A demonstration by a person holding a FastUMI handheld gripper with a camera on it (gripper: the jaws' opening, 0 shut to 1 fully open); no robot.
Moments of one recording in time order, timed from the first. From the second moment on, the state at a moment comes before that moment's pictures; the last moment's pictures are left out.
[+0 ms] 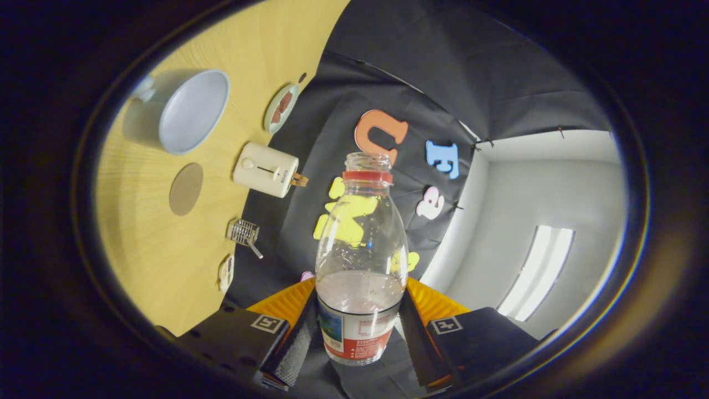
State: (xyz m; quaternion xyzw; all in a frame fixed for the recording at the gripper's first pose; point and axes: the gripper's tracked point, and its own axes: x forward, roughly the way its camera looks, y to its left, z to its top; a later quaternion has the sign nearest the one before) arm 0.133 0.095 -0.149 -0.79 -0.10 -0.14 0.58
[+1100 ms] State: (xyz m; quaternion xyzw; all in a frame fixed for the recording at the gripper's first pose) arm 0.181 0.084 -0.195 -0.28 0.02 -0.05 0.96
